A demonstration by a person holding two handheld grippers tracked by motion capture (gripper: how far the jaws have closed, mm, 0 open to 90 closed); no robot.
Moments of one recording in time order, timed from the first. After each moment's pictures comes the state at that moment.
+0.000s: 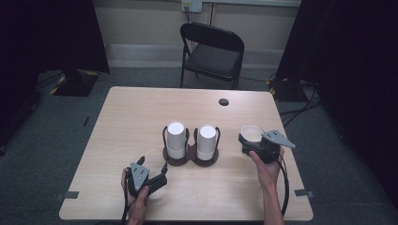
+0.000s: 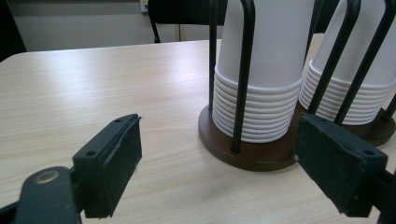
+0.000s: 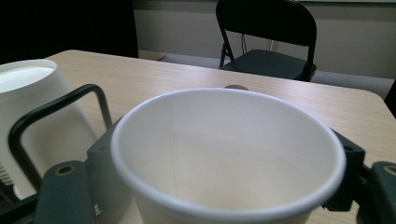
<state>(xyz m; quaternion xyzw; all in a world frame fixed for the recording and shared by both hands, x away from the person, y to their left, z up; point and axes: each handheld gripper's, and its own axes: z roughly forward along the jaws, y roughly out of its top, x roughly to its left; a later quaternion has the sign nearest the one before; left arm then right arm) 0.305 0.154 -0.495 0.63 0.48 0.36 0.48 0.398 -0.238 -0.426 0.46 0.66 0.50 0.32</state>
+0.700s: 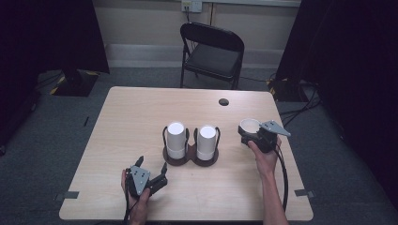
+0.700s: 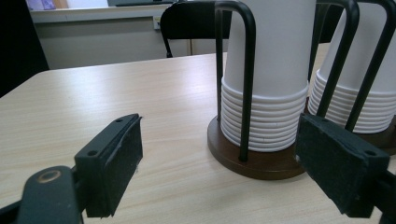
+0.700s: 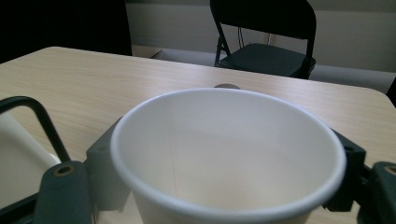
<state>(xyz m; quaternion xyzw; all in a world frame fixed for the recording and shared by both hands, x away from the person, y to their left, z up) 0.299 0.150 -0.497 0.61 0.47 0.41 0.49 0.440 -0.242 -0.437 0.46 0.67 0.49 0.32</state>
